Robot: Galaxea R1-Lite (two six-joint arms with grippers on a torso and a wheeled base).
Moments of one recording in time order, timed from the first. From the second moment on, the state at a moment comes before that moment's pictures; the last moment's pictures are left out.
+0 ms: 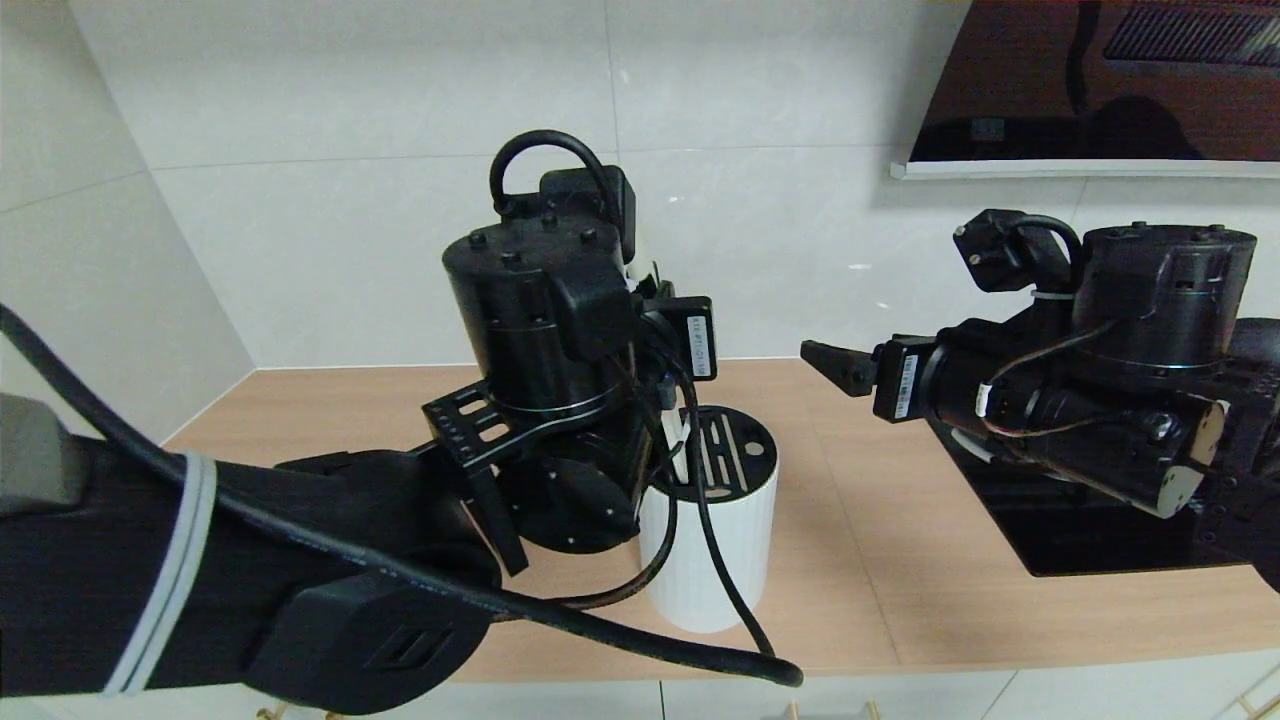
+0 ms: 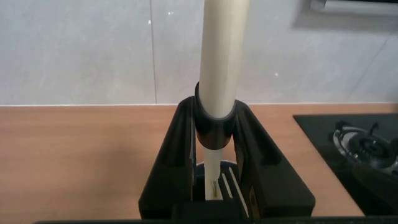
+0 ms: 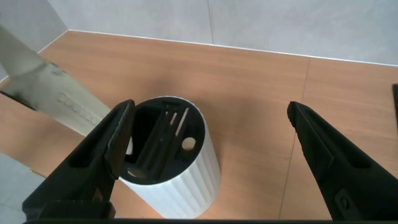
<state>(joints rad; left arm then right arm) -0.87 1.86 -1.09 -0.85 0.76 -0.08 0.60 1.63 -0.90 -0.62 -0.15 0.16</state>
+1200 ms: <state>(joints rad) -0.88 2.05 -1.06 -0.85 0.77 -0.17 0.60 1.64 -0.90 -0.62 -0.15 0.16</state>
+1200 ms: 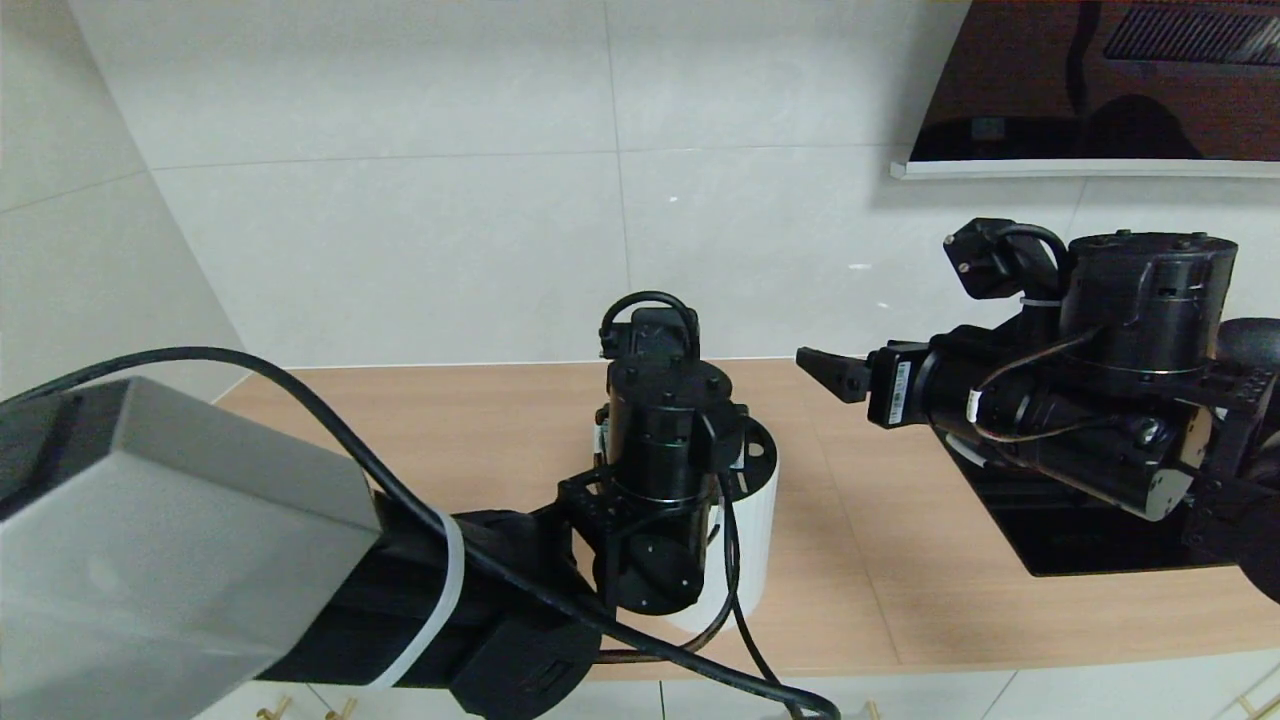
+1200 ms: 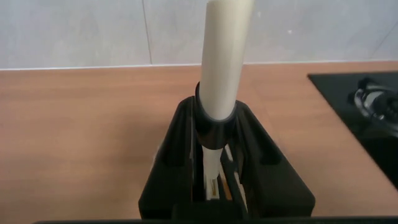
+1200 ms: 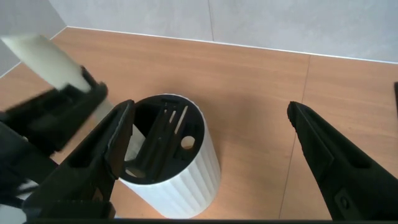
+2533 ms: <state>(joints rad) -0.88 2.11 -1.04 -0.87 0.79 -0.18 0.60 1.65 -0.90 -0.62 -0.15 0.15</state>
